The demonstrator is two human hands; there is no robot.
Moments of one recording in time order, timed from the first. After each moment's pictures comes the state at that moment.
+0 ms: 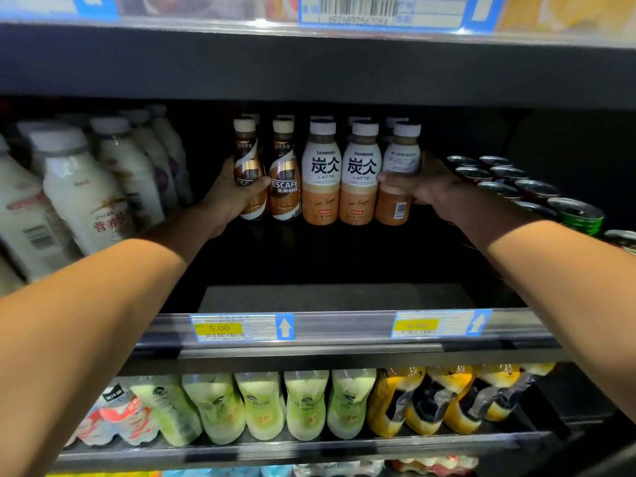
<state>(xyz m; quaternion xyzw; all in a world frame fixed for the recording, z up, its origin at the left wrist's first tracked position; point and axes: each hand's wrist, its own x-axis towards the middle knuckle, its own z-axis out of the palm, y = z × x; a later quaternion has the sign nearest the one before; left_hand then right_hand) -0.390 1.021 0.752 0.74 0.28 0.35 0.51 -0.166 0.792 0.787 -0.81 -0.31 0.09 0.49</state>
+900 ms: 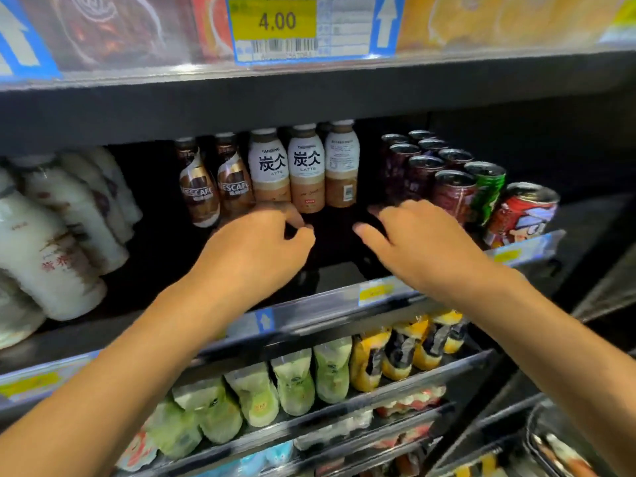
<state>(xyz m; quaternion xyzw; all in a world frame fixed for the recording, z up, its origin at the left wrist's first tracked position) -0.464 0.833 0.817 0.95 0.22 0.15 0.18 -0.357 0.675 0.807 -0.92 -0.37 -0.09 0.08</state>
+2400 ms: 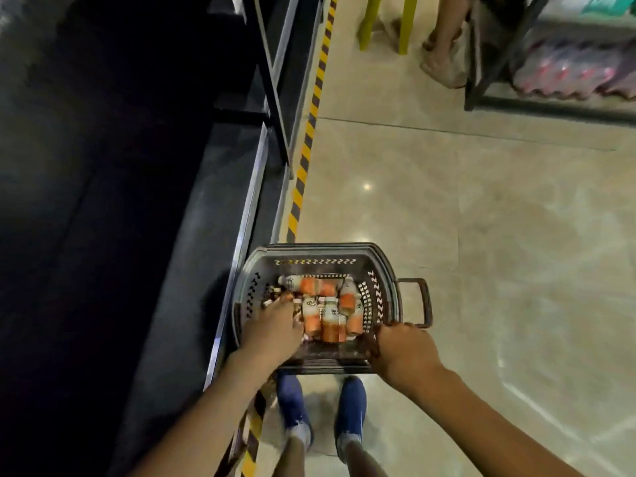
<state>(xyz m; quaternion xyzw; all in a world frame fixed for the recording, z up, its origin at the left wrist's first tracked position) 0.035 0.065 0.253 0.90 -0.26 -0.36 -0.01 -0.104 -0.090 0.273 -0.89 0.25 0.35 0.14</state>
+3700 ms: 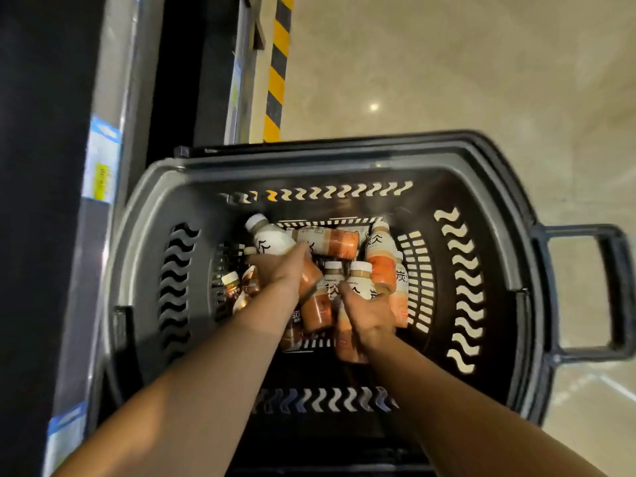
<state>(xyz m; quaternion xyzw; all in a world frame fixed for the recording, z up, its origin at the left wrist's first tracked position) 0.117 -0.018 -0.250 0.79 0.35 -0.34 0.38 -0.019 -0.068 -0.277 -0.49 0.69 0.16 0.52</state>
